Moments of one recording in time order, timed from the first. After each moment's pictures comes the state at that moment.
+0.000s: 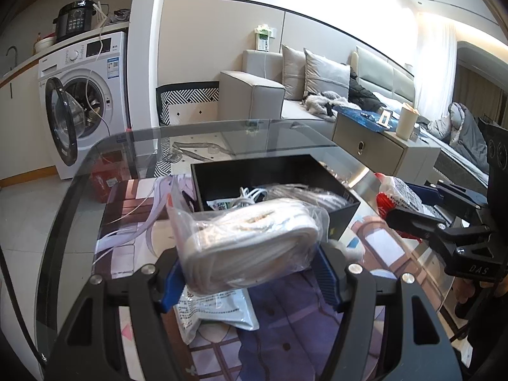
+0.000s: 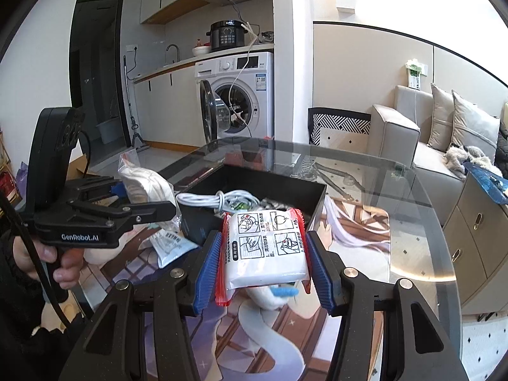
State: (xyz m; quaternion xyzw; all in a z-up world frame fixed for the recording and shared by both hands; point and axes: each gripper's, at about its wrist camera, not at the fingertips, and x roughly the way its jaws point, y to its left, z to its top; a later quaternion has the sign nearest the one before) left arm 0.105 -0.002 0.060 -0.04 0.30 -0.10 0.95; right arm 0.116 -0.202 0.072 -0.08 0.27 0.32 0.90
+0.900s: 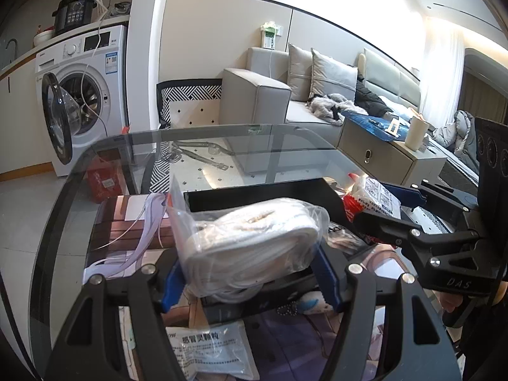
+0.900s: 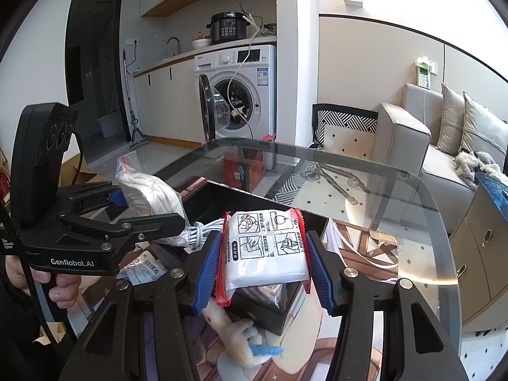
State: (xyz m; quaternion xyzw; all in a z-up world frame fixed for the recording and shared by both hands) left arm 0.162 -0.003 0.063 -0.06 0.31 -0.09 0.94; right arm 0.194 -0.165 0.075 -0.10 0.29 0.33 0.89
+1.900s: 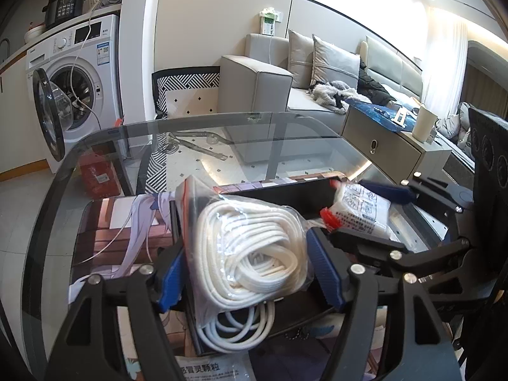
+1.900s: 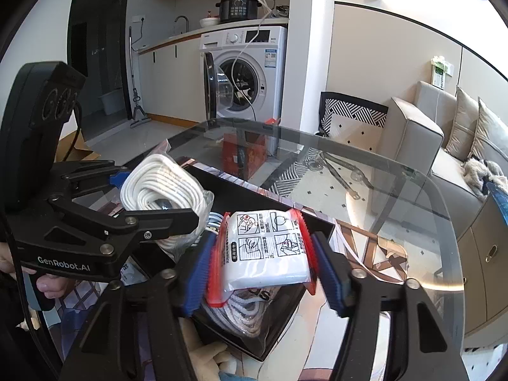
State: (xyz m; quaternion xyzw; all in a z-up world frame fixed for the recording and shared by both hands) left arm 0.205 -0.011 0.050 -0.05 0.34 -0.09 0.93; right arm 0.235 -0.152 0.049 -0.14 0.31 0.34 0.88
